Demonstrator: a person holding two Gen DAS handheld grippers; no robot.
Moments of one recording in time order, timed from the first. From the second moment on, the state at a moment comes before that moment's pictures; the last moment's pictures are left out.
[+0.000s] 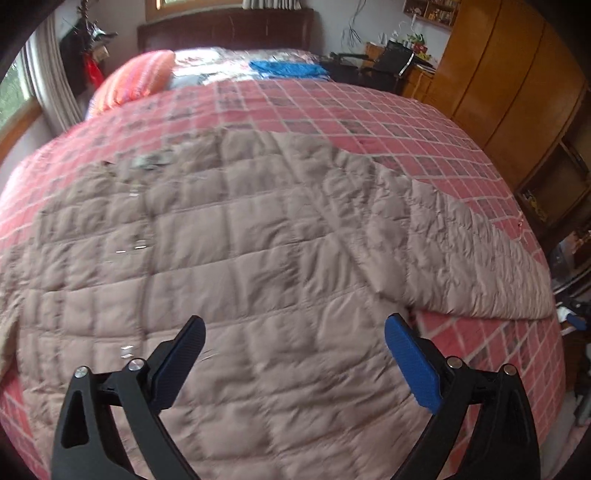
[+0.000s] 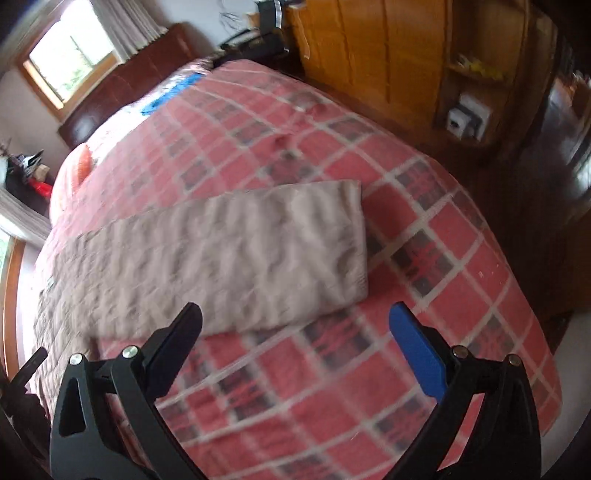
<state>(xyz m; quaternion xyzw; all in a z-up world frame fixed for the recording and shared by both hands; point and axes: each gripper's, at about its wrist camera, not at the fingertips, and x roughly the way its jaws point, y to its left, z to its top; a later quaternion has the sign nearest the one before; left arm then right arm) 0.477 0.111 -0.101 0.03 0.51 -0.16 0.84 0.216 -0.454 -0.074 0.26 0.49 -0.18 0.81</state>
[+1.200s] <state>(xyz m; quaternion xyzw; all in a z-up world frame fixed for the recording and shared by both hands) 0.536 0.142 -0.159 -0.09 0.59 -0.22 0.77 0.301 -0.398 -0.101 0.25 0.49 -0.07 0.83</state>
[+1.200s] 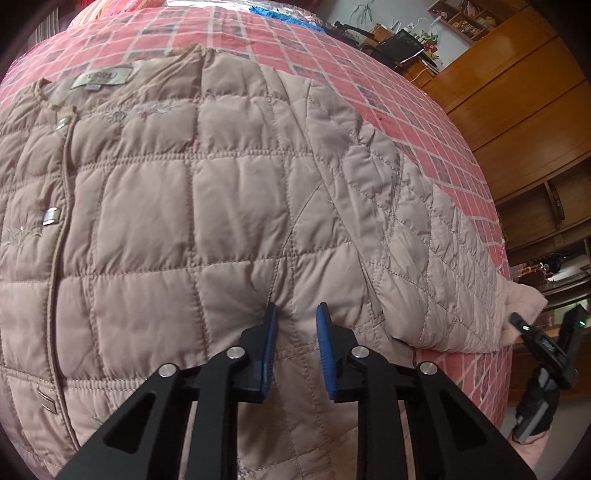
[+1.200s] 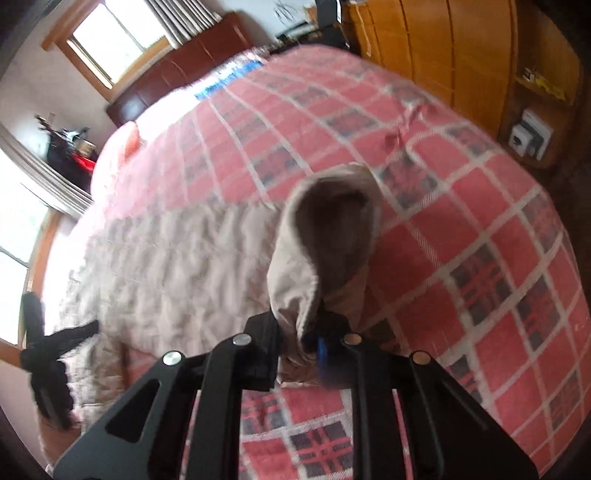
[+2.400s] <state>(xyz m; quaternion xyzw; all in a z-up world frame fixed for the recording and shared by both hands) 0.530 0.175 -0.162 -0.11 0.58 -0.27 0.76 0.426 -0.143 -0.090 0.13 0.54 0.13 0.82</state>
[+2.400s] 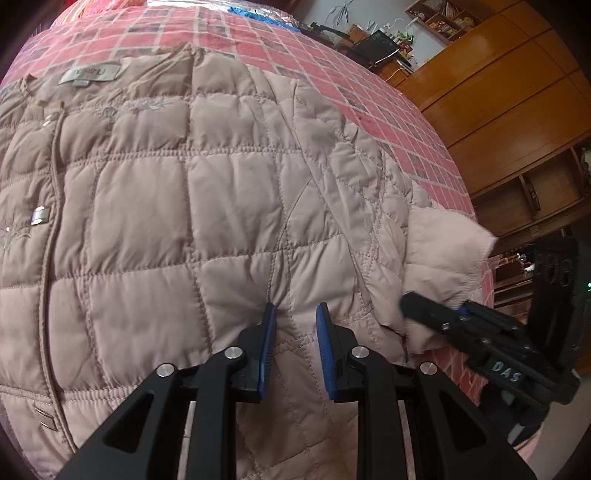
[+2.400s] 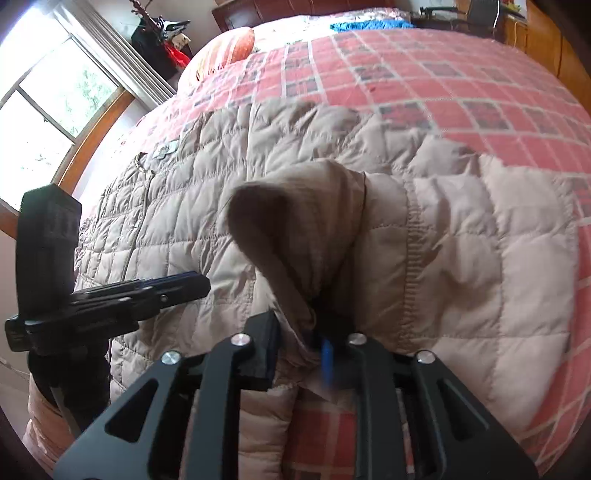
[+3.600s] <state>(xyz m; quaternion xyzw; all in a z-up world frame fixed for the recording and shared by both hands) 0.506 0.167 -0.133 -0.17 0.54 -0.30 0.77 0.324 -0.296 -0.107 0.34 0.48 0.08 0.80</state>
